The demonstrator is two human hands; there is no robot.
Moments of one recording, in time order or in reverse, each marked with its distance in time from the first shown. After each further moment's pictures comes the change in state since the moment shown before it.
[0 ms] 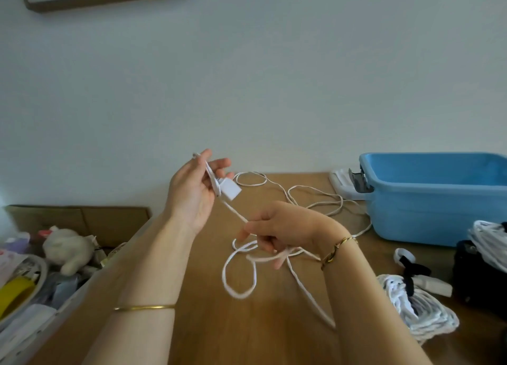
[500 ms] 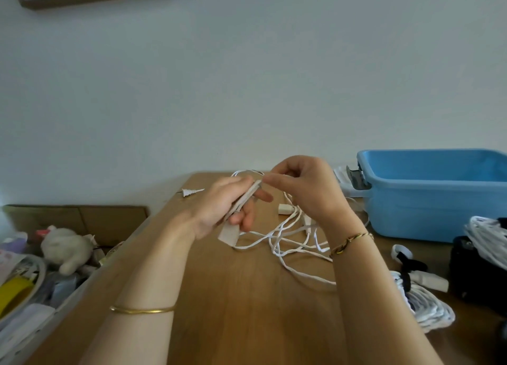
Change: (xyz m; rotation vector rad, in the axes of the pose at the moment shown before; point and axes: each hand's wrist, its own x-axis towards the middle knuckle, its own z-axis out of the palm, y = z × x) left_hand -0.028 0.003 0.021 0.733 -0.465 -0.244; right_hand -0.010 -0.007 -0.025 0.064 0.756 -0.352
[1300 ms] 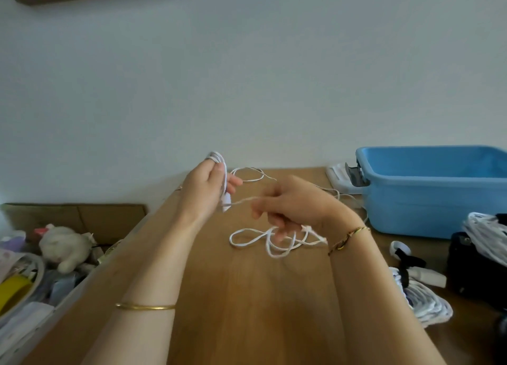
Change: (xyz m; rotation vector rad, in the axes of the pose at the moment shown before) left_hand 0.012 -0.014 -0.010 0.250 0.545 0.142; right_hand -0.008 -0.004 0.002 -0.045 -0.568 0.293
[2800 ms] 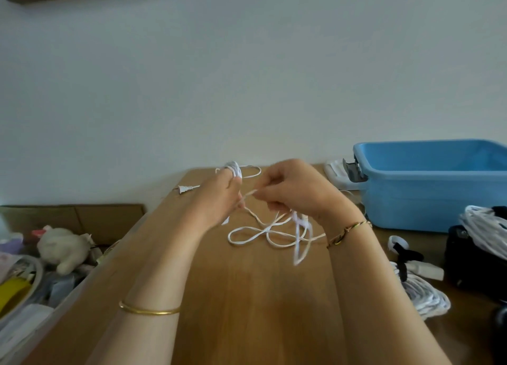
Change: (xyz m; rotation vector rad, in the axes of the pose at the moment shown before) left_hand -0.002 0.004 0.008 0.338 -0.208 0.027; right_hand 0.000 -0.006 -0.005 -0.140 0.247 -0.111
